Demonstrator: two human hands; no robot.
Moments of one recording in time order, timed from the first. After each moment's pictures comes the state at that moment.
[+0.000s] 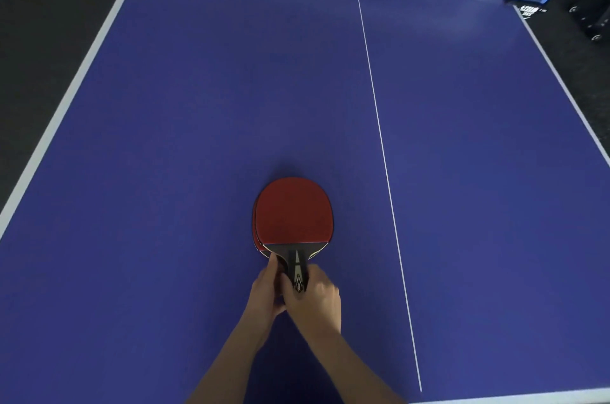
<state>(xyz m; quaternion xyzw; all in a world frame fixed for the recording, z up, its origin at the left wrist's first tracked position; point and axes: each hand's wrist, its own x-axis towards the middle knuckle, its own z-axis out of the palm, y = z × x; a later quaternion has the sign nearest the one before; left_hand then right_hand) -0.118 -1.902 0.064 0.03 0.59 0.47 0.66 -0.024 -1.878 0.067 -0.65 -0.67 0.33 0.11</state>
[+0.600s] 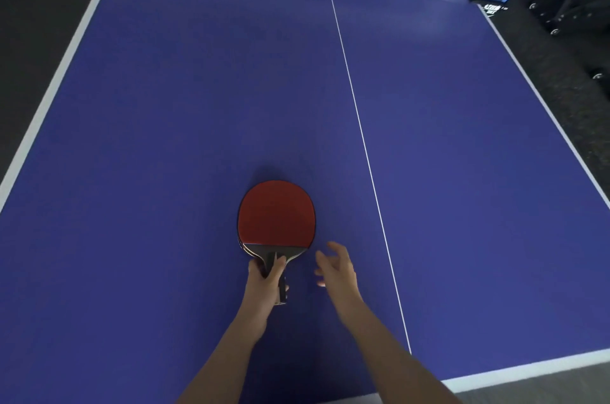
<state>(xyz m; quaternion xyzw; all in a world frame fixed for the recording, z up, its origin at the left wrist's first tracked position) -0.123 -1.891 0.061 0.10 0.67 0.42 0.60 0.011 -1.838 0.085 -0.68 -0.42 0.56 0.20</state>
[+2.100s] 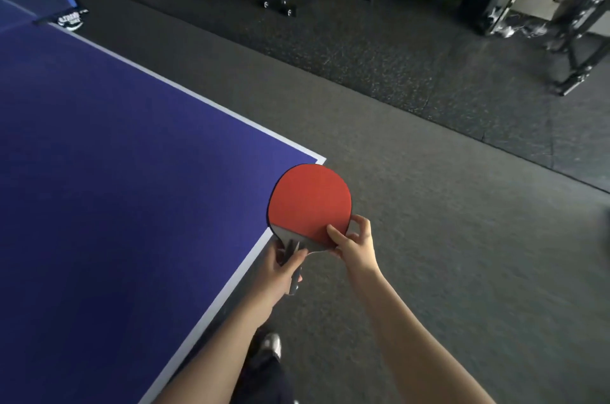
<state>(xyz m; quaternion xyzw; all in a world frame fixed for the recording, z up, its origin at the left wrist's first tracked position) 0.521 -1.902 0.135 0.55 0.43 0.14 0.70 0.672 -1.972 0.144 -0.67 -0.06 0.38 0.64</state>
